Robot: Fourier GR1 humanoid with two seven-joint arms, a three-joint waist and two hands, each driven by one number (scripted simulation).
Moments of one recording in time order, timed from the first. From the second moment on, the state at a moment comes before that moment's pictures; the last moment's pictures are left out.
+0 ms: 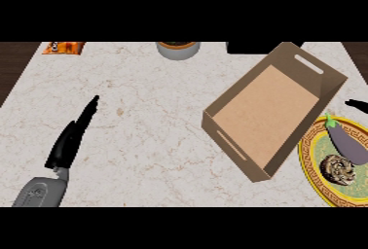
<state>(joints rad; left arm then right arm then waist) -0.15 0.31 -0.10 -1.32 -0.15 0.05 -0.03 -0.29 -0.80 -0.03 -1.13 0.74 0.54 -0.21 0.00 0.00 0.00</state>
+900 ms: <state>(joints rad) -0.14 0.27 -0.03 -1.35 -0.20 -0.01 -0.02 -0.38 -0.67 -0.04 -0.91 0.91 0.47 -0.28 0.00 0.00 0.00</state>
